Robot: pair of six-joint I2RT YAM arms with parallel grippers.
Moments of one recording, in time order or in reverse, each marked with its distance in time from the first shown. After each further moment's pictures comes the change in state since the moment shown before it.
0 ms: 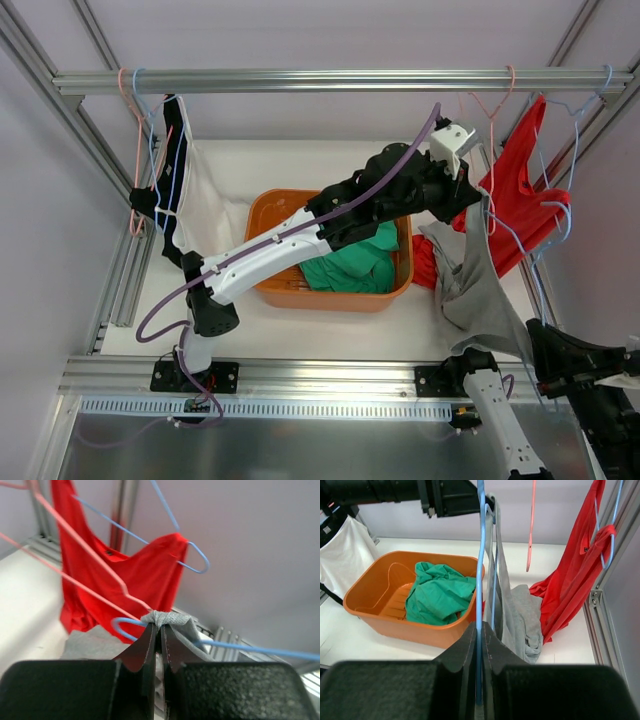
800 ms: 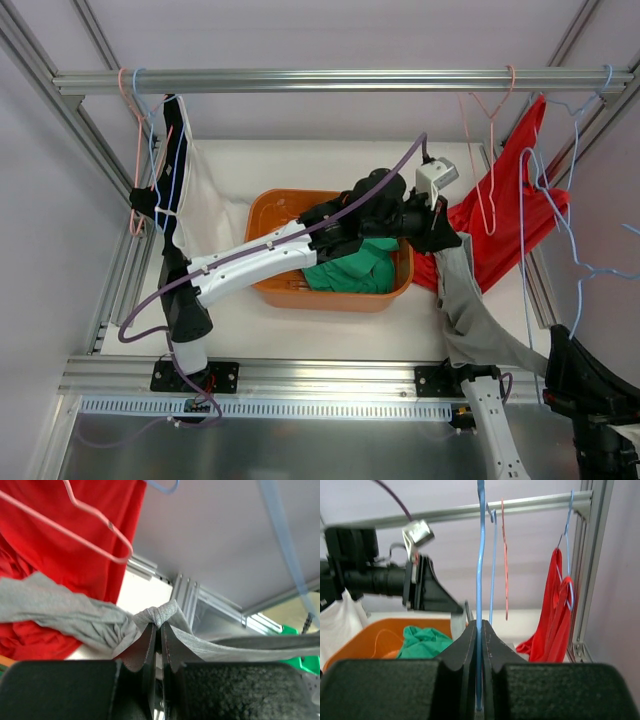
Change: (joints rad) left arm 0.029 -0.148 -0.389 0.137 0.211 -0.157; right arm 0.012 -0.349 -0.363 0.379 0.120 0.013
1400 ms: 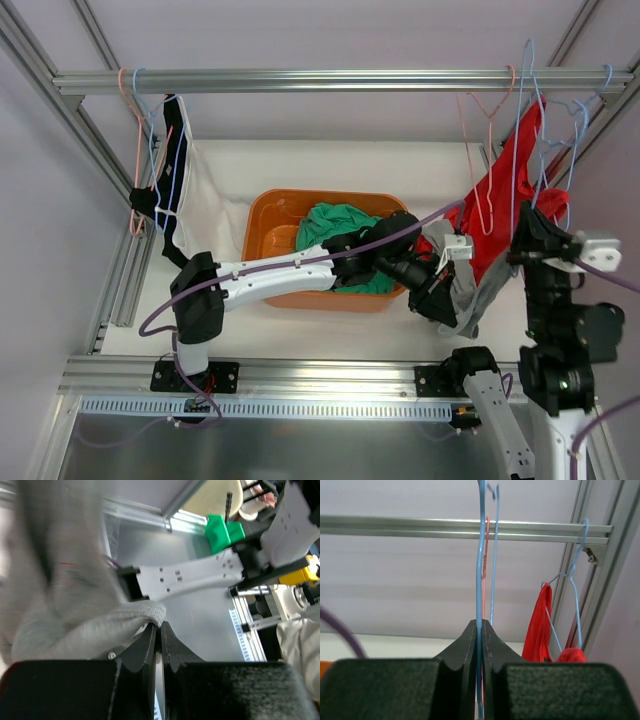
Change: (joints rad) left arm -0.071 0.037 -0.231 0.150 0.538 0.033; right arm 0.005 0.256 -0.476 0.810 0.054 -0.166
